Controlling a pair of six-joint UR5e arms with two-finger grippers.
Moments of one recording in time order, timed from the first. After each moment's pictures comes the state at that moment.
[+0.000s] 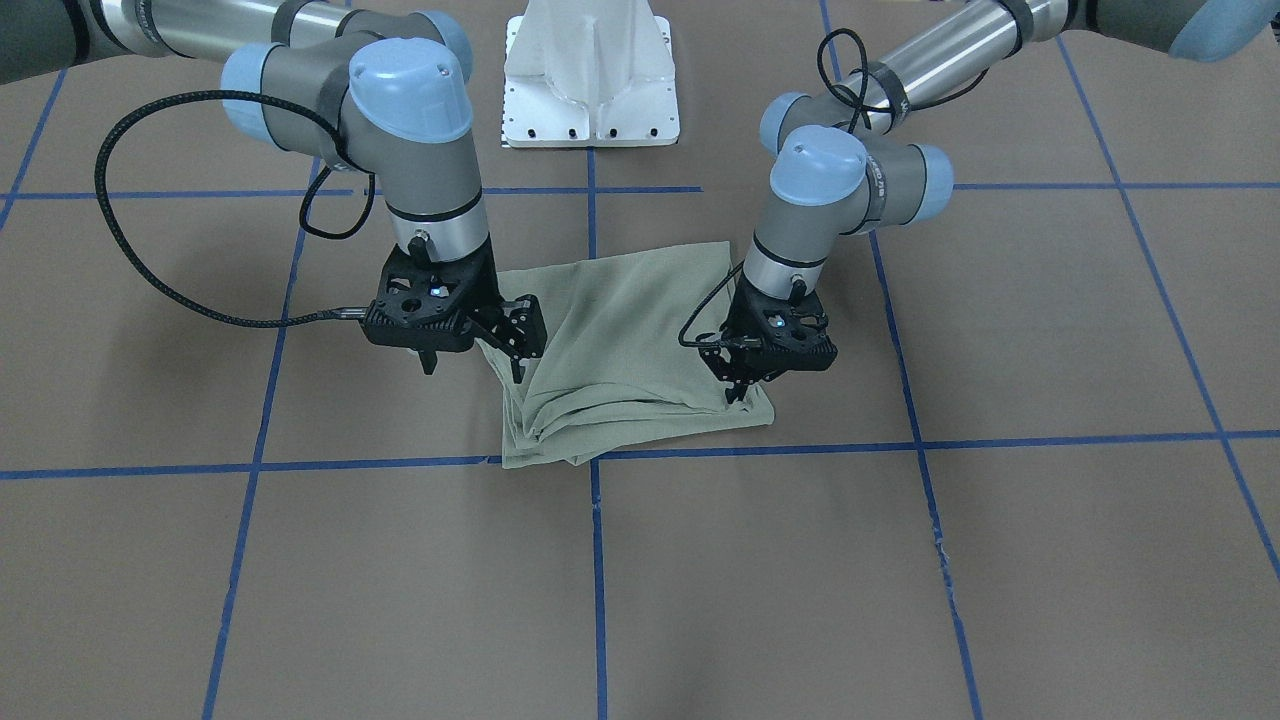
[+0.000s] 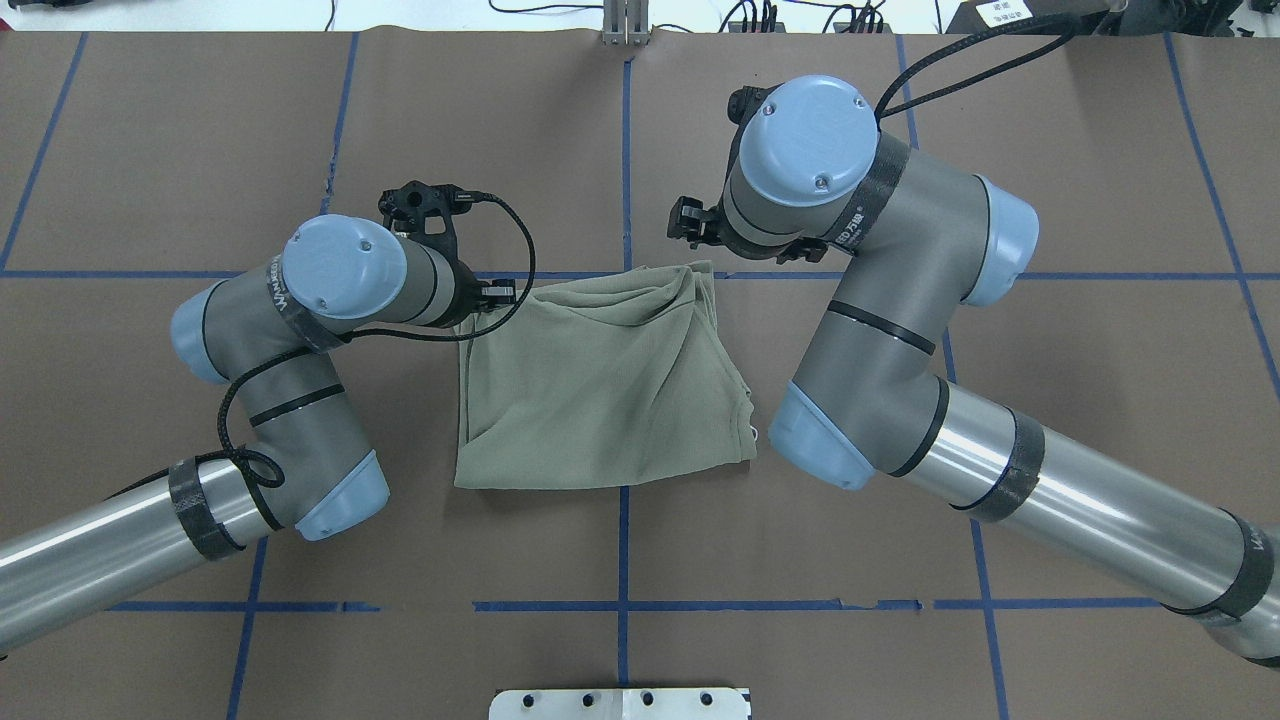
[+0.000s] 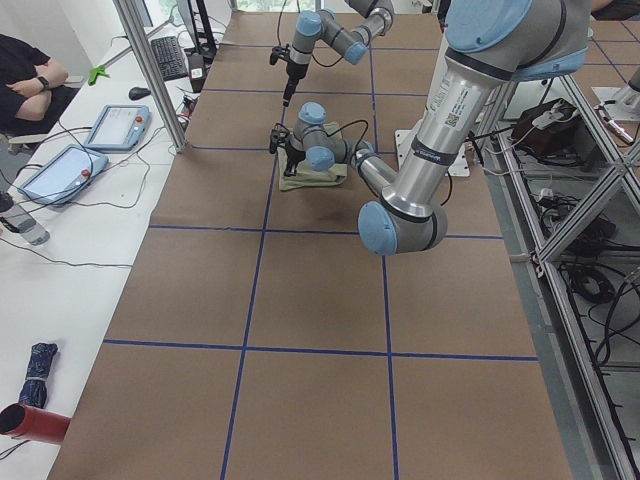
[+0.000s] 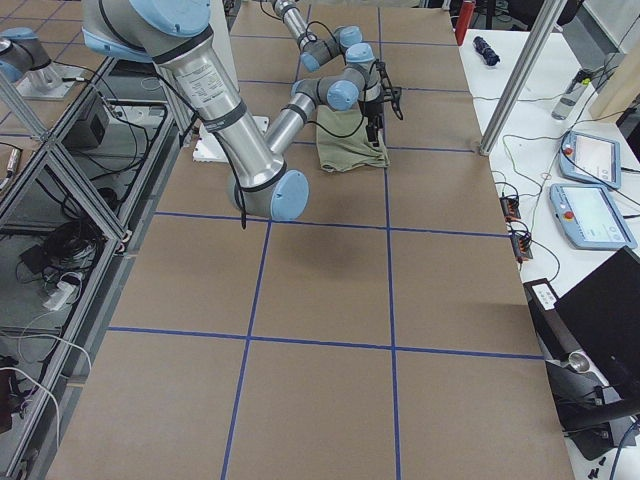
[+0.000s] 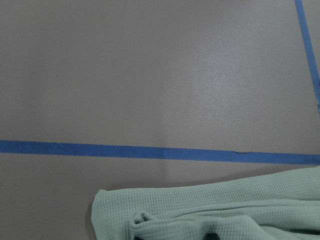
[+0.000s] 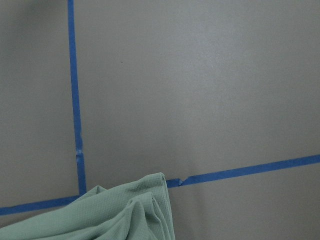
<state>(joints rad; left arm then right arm) -0.61 -2.13 -1.52 -2.05 -1.70 -1.24 0.65 -0.87 1.67 -1.57 1.73 1.29</state>
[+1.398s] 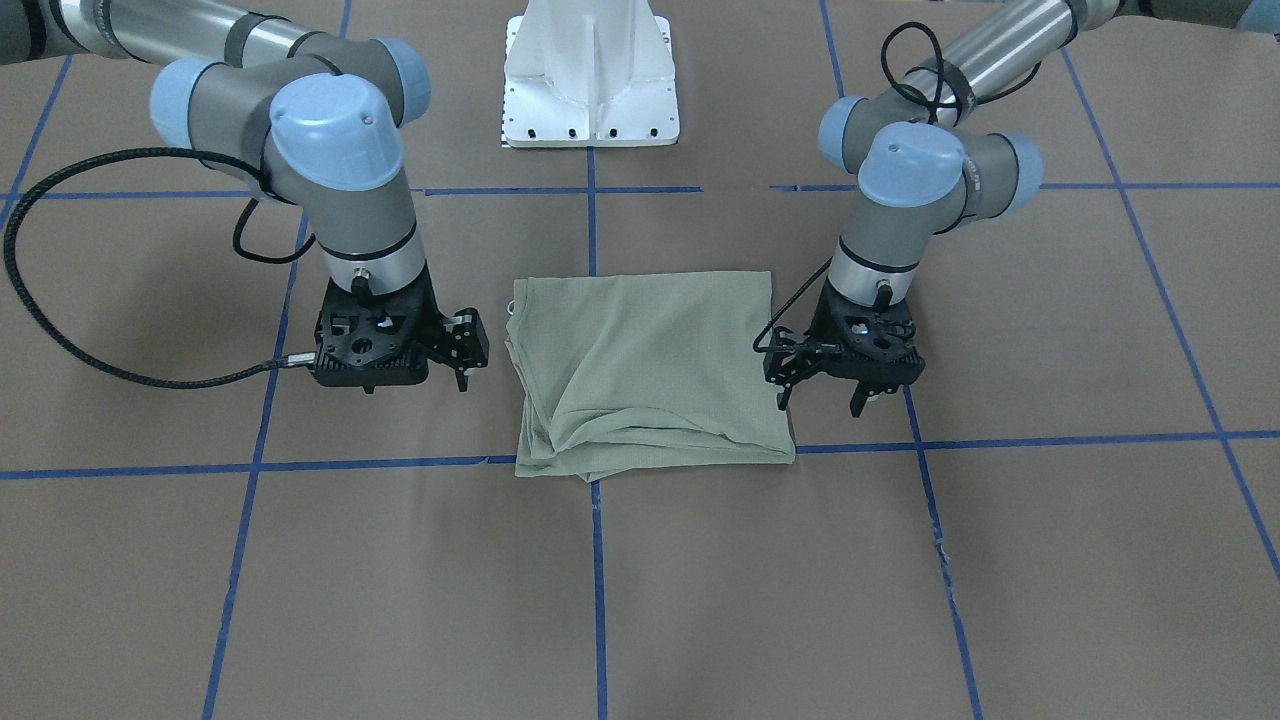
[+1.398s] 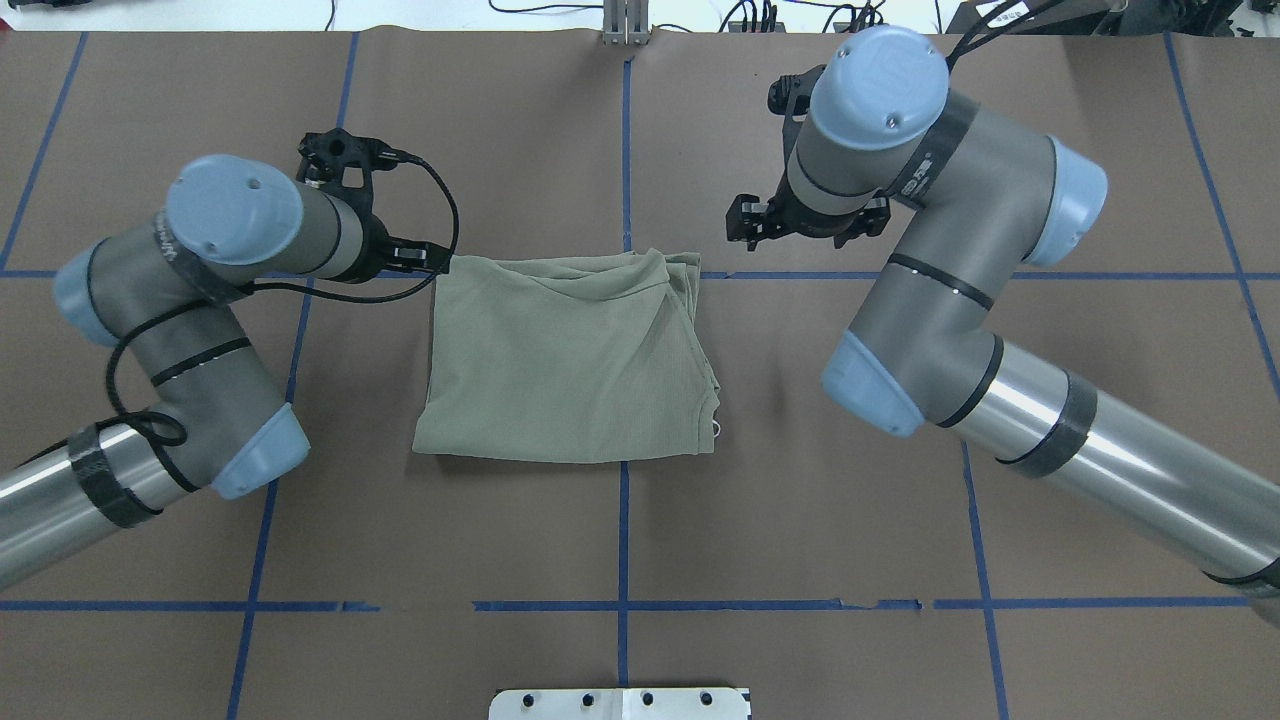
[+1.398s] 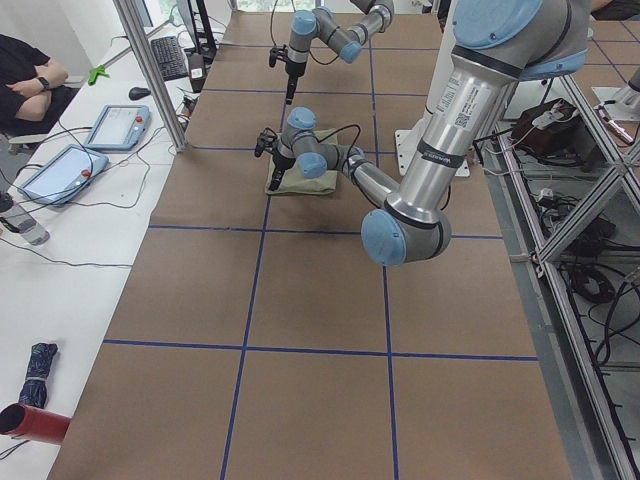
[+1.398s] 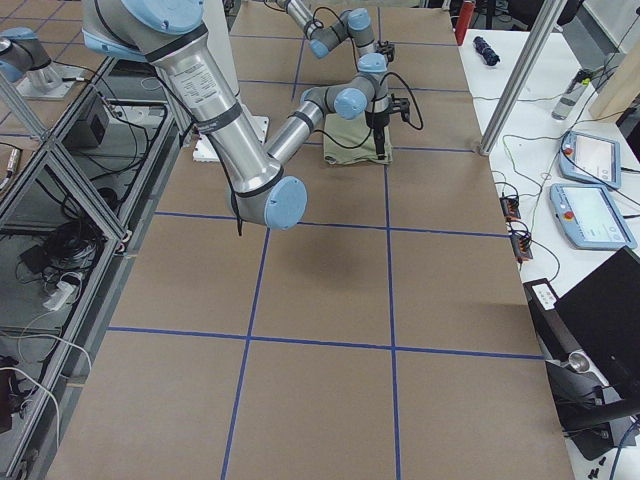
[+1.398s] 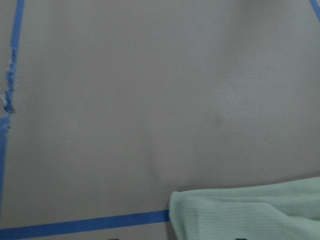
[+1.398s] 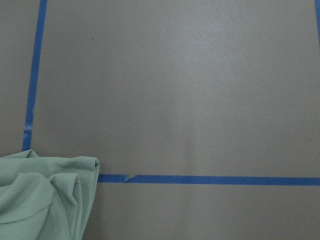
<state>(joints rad) -0.73 -2.01 -1.65 -1.98 -1.76 -0.95 0.77 -0.92 1.67 -1.63 1.89 0.96</state>
